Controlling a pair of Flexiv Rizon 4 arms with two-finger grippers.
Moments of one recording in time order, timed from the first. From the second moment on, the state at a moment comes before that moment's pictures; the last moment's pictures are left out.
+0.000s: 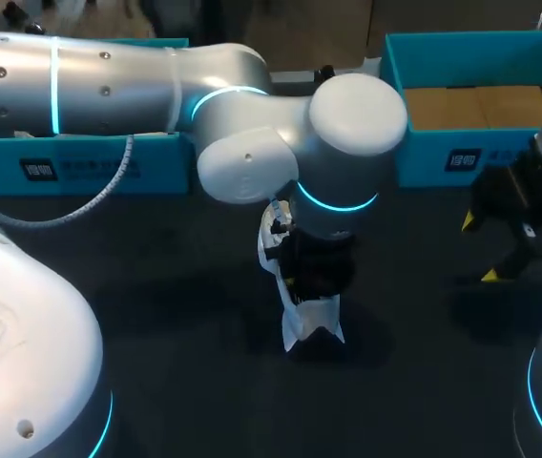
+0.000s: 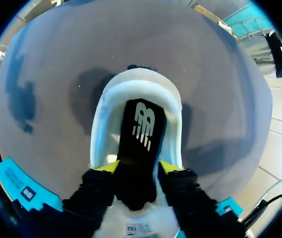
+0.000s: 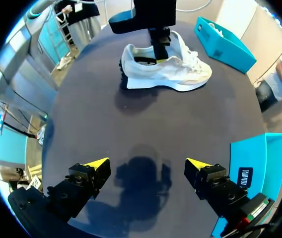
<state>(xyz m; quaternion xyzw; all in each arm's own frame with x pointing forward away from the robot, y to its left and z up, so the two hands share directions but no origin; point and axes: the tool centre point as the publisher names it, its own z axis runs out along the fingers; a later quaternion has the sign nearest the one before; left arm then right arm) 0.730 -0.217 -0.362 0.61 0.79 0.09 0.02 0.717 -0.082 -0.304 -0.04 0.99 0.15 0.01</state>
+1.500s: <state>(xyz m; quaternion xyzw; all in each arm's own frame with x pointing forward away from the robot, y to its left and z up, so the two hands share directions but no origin) 0.739 -0.217 -0.350 0.60 0.80 0.05 0.01 0.717 -0.082 -0.304 -0.04 0.99 0.15 0.01</state>
